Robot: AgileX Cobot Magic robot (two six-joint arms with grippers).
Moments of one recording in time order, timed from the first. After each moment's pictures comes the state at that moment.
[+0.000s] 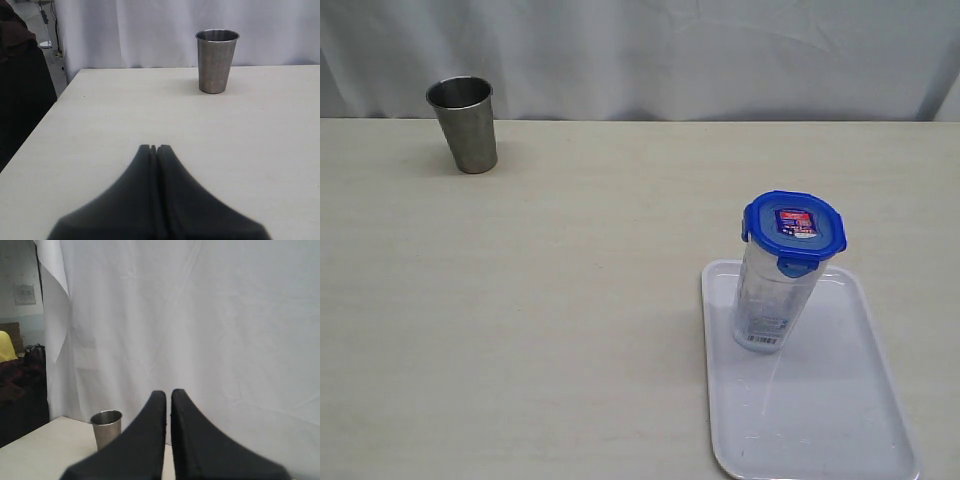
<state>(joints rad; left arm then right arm) 0.06 0.00 0.00 0.07 0.32 0.00 -0.03 0.67 -0.50 -1.11 -0.56 1.17</state>
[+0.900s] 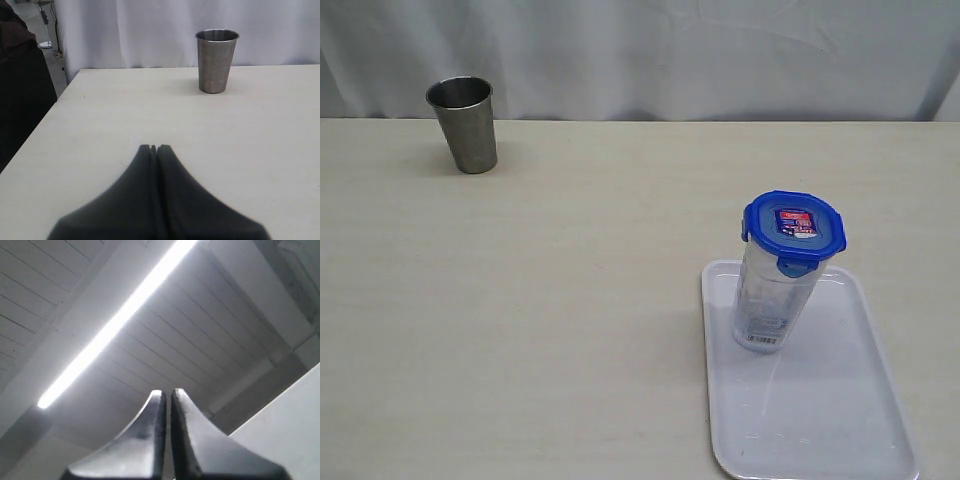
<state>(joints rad) 0.06 0.00 0.00 0.07 0.32 0.00 -0.03 0.14 -0.31 -0.05 -0.99 0.89</state>
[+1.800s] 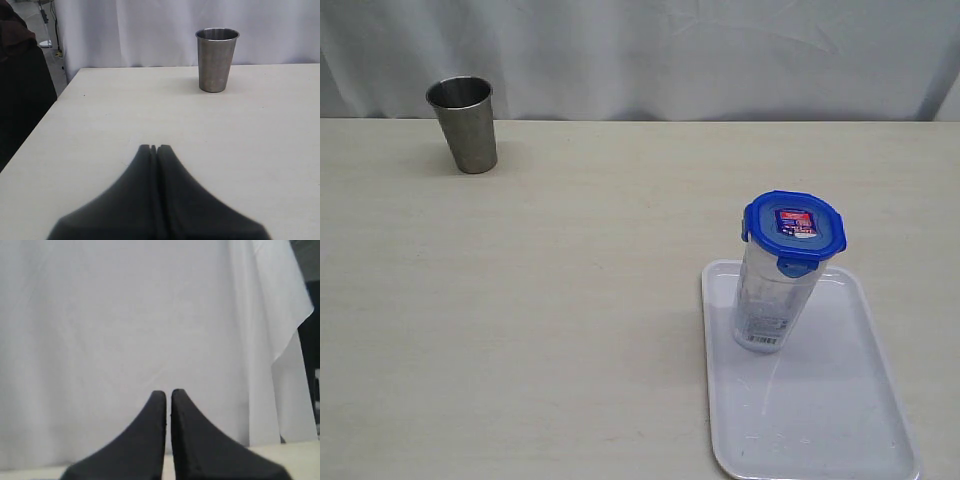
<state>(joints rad) 0.06 0.00 0.00 0.07 0.32 0.00 -0.03 0.00 0.00 0.24 -0.22 -0.17</state>
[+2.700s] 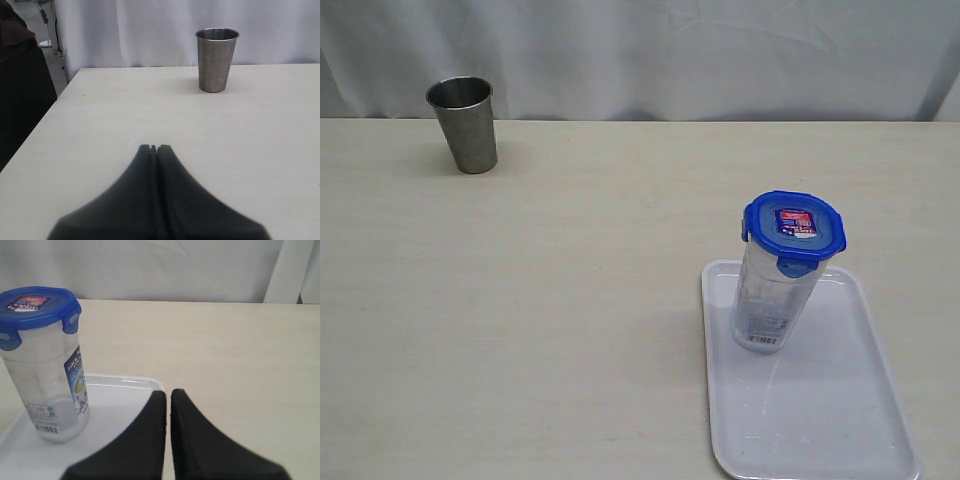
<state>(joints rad) 0.06 0.00 0.00 0.07 0.32 0.00 -0.03 0.01 0.00 0.07 0.33 -0.11</state>
